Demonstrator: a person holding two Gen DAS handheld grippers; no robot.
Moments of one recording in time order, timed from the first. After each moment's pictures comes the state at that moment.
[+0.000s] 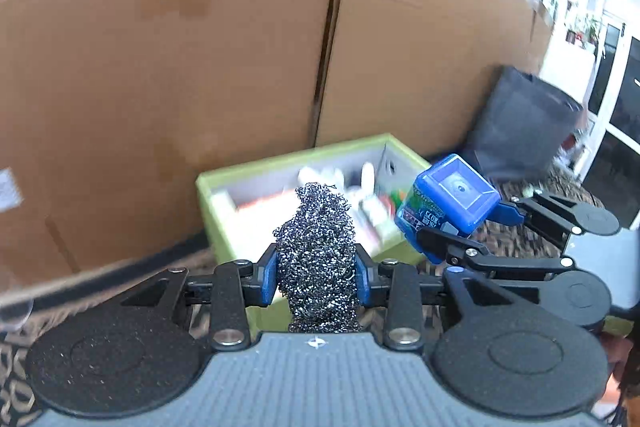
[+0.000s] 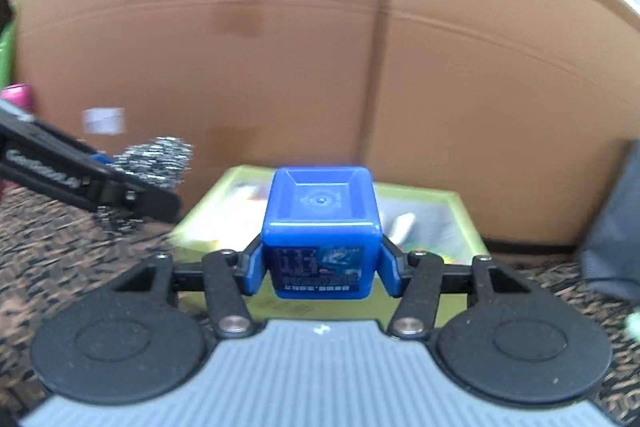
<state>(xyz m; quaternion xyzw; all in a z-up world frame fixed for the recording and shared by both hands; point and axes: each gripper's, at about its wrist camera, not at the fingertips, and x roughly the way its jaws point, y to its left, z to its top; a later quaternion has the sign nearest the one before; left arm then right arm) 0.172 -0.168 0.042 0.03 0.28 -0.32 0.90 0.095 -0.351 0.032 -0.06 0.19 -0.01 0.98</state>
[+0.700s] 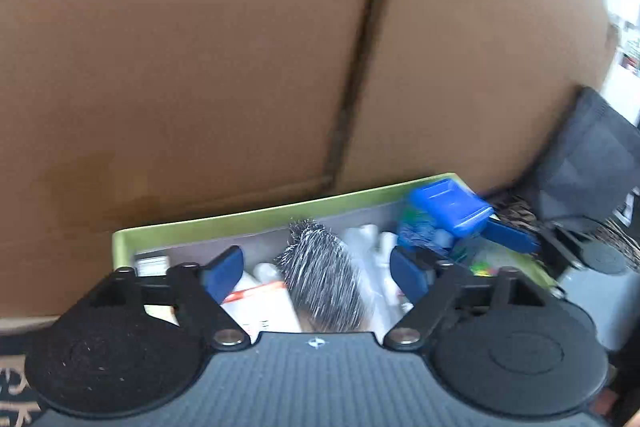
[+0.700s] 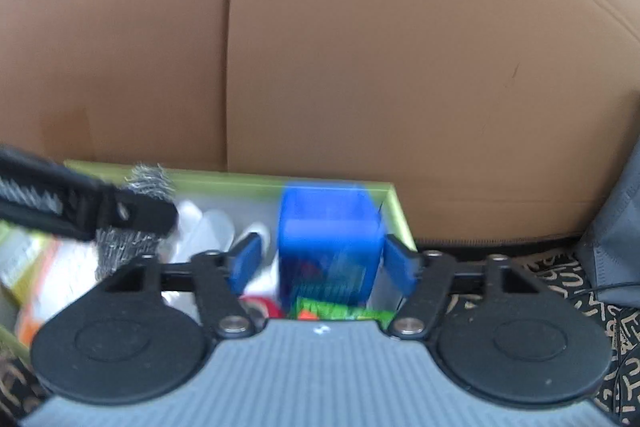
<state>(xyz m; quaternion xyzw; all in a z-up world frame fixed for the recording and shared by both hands) 0.272 -0.266 -0.007 0.00 0.30 -0.26 0.92 0.231 -0.424 -0.020 -0.04 0.24 -0.06 0.97</state>
